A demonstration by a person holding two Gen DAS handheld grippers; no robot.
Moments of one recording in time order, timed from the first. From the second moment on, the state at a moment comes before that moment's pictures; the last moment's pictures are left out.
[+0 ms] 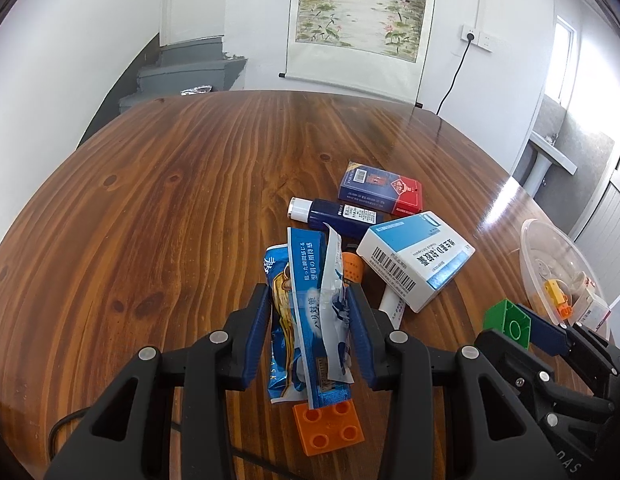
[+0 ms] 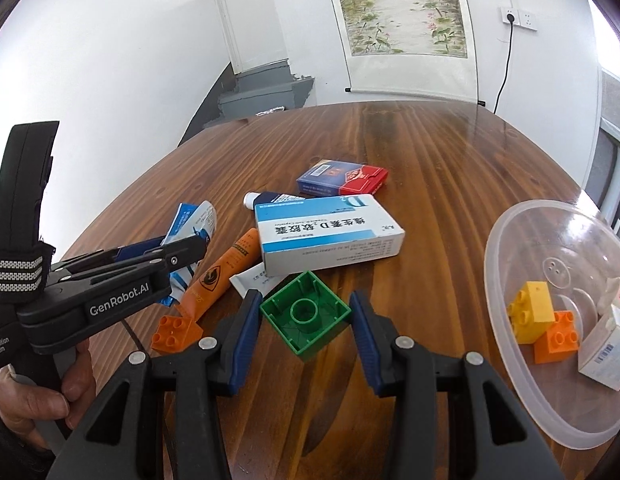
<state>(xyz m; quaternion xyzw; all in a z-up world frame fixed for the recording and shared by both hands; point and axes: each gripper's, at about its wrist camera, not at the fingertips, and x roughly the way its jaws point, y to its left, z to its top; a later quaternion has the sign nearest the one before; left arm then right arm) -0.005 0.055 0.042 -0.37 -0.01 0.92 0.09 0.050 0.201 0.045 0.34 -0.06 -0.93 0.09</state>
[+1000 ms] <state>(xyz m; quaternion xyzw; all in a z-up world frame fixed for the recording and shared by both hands) 0.021 0.138 0.057 -0.36 0.01 0.92 0.17 0.093 0.311 0.054 0.28 -0.13 -0.95 -0.03</state>
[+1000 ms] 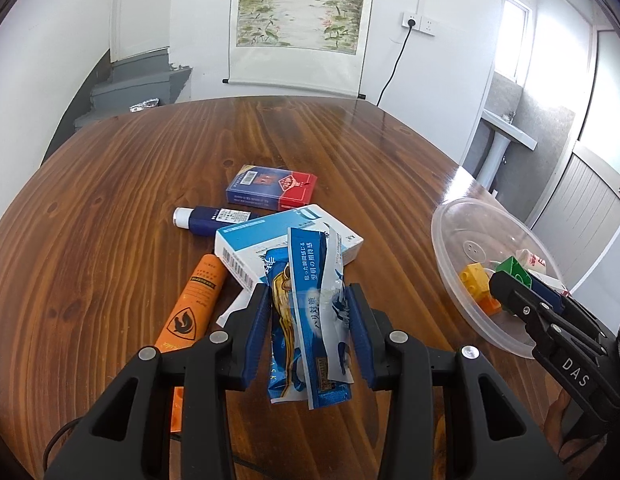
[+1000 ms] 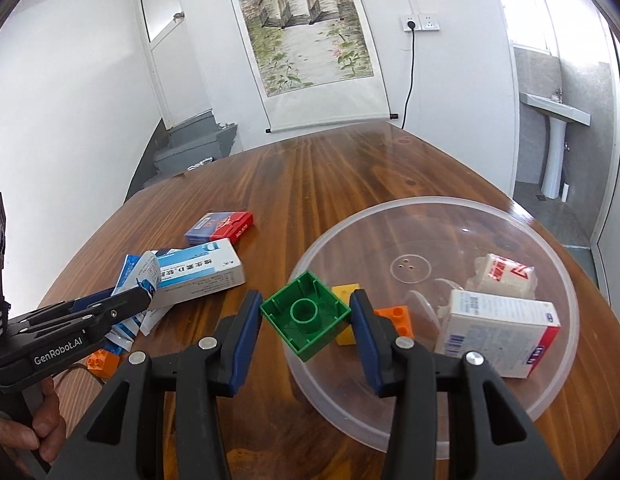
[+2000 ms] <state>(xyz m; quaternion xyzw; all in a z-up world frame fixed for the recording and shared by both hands) 0.025 0.232 0.070 -0.36 0.07 0.90 0.24 0.115 0.365 0.051 0.26 -0.17 -0.95 -0.09</state>
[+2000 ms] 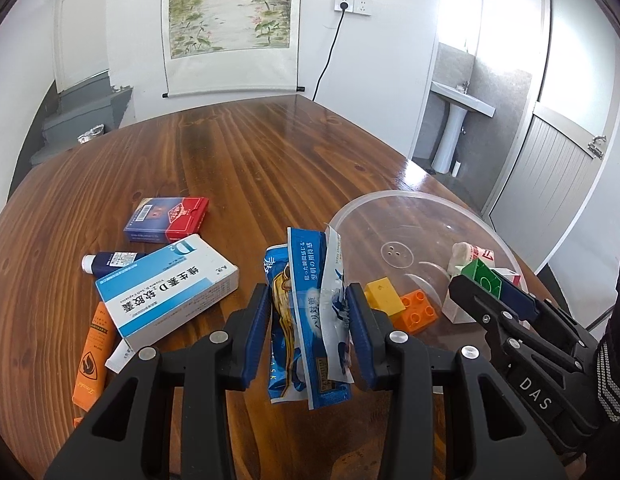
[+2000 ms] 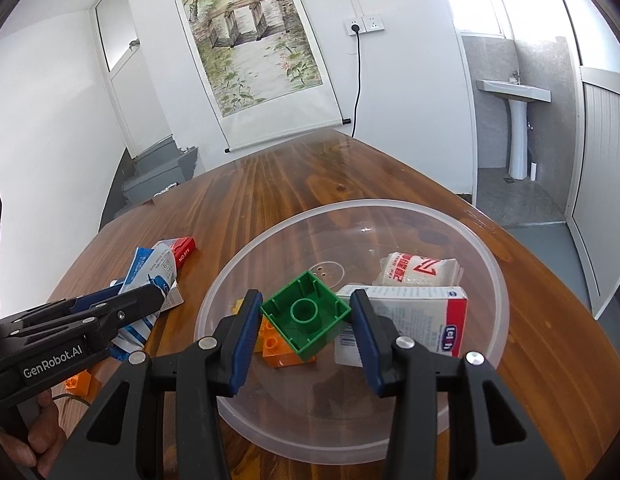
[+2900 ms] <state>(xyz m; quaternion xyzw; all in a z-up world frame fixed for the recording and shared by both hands) 0.012 0.279 0.057 -0.38 0.08 0.87 0.31 0.131 0.384 0.058 0.22 -0.19 -0.94 -0.19</state>
